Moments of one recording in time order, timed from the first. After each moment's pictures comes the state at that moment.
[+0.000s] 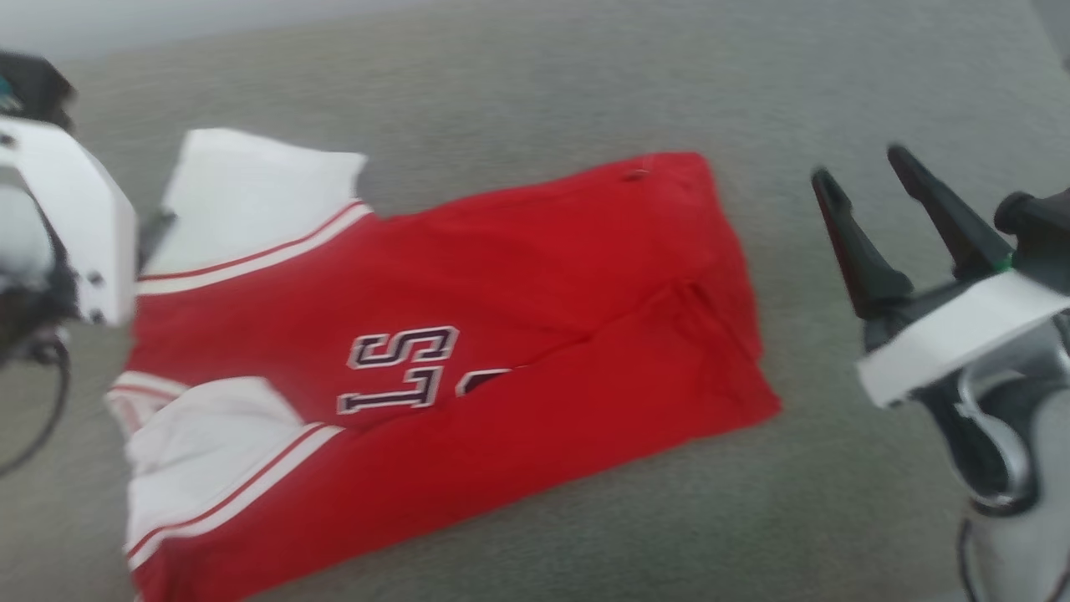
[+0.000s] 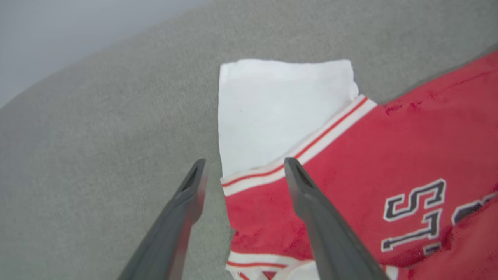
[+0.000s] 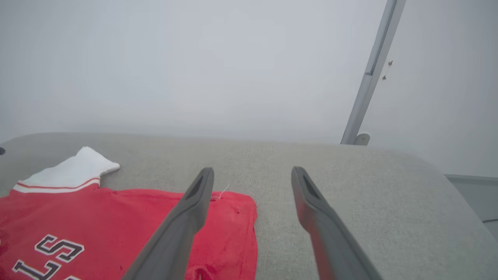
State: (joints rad) left arm -0.88 0.97 -0.72 0.06 -1.04 0.28 0.76; right arm -0.33 -0.25 0.07 -0.20 0.41 0.13 0.29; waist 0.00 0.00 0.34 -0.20
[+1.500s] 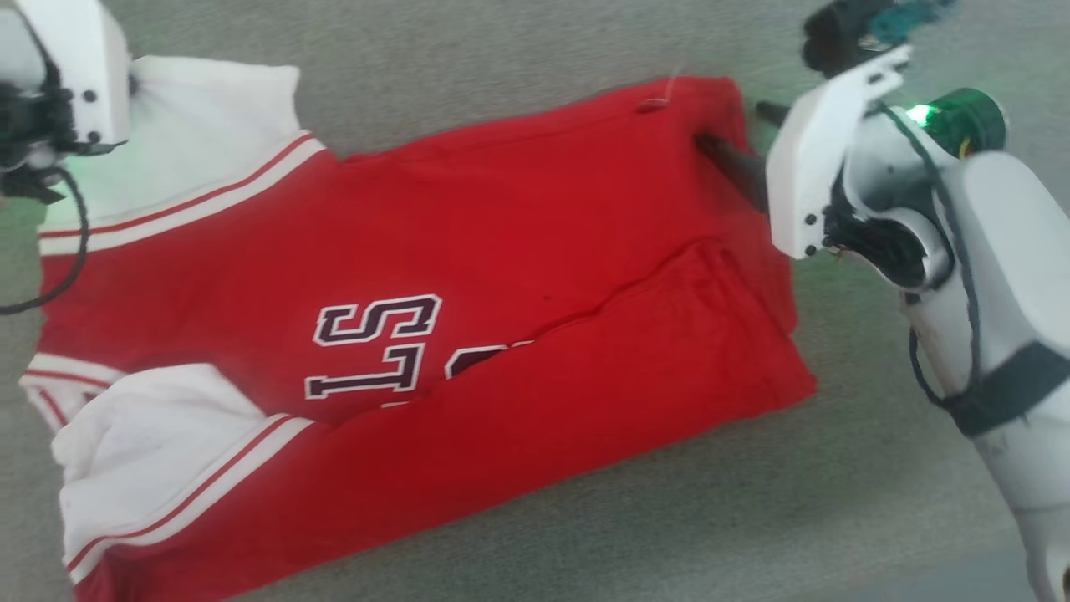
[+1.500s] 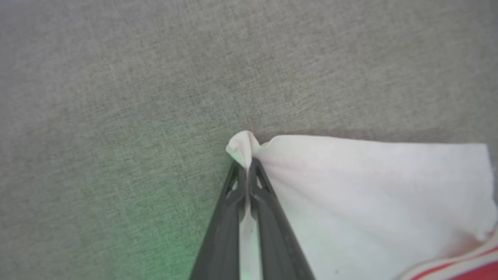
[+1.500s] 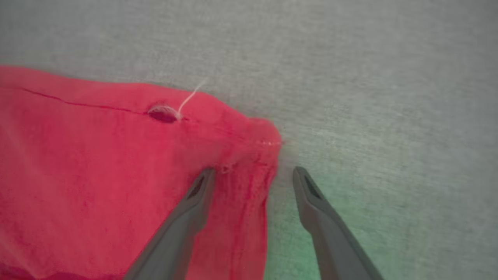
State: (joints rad) left arm -1.30 0.64 -0.80 0.82 -0.97 0.02 0.79; right arm -0.90 -0.29 0.42 0.40 0.60 0.13 0.62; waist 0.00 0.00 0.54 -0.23
